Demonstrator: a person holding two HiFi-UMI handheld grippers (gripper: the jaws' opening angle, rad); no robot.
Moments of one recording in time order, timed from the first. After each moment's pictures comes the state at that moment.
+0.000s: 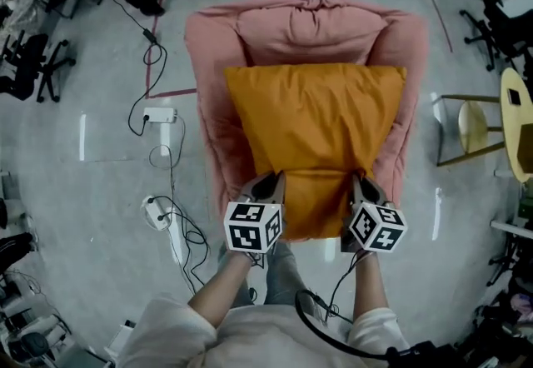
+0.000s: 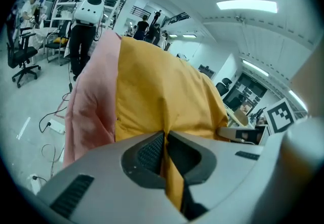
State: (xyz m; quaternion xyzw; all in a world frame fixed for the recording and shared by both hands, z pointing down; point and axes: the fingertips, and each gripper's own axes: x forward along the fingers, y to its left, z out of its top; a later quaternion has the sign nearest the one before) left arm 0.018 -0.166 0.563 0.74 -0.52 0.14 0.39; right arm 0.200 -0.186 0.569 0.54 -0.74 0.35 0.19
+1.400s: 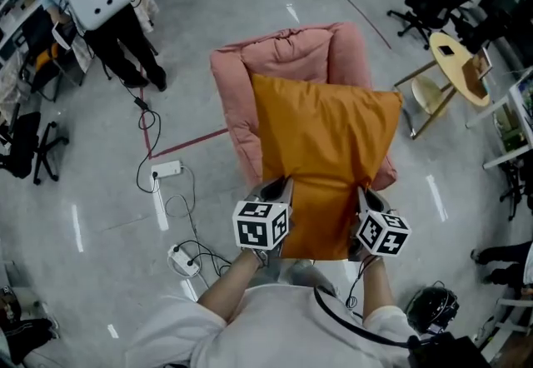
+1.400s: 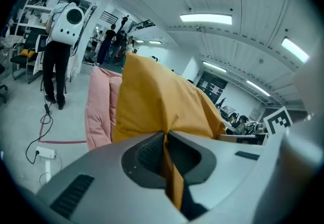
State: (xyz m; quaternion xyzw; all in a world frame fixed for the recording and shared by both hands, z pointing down) left arm -0.073 -0.012 0.423 0.86 -0.38 0.12 0.31; right arm 0.105 0.044 0.433 0.67 -0.67 0.31 0.10
